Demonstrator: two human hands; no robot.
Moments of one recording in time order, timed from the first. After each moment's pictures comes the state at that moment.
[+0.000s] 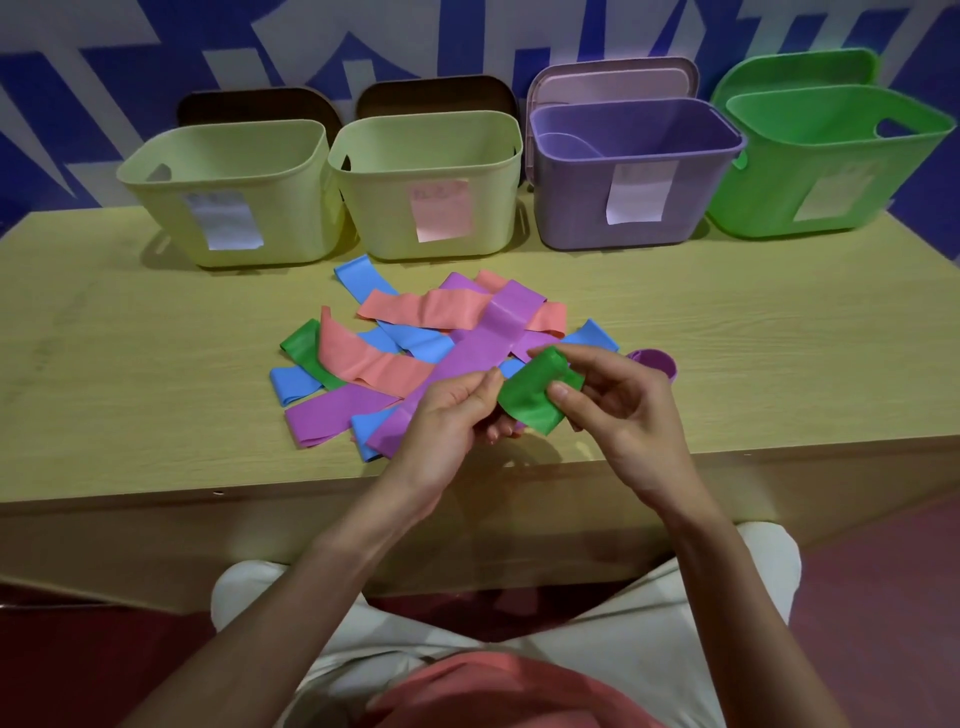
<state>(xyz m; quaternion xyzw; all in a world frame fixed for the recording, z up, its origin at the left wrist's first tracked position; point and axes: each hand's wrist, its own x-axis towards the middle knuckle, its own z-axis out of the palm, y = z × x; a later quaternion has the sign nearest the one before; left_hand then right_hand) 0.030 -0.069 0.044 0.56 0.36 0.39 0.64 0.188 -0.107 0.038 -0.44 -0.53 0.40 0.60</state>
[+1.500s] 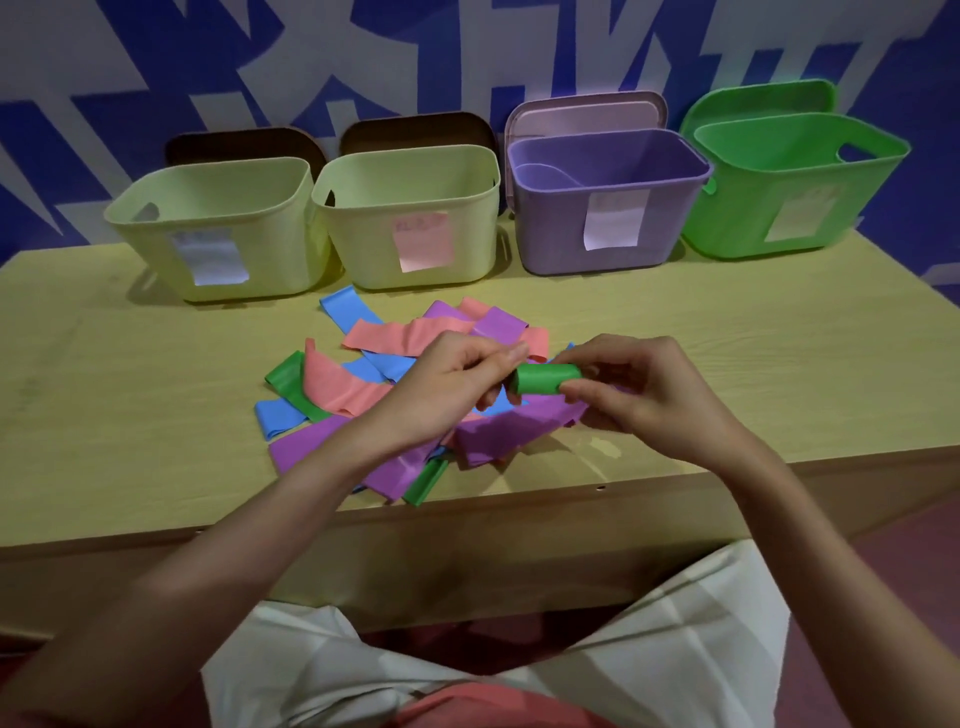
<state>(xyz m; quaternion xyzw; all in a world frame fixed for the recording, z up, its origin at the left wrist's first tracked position) 0.046 -0.015 0.077 0.78 0.33 0.27 0.46 0.244 -0.087 0.064 -0.52 -0.66 0.33 0.44</state>
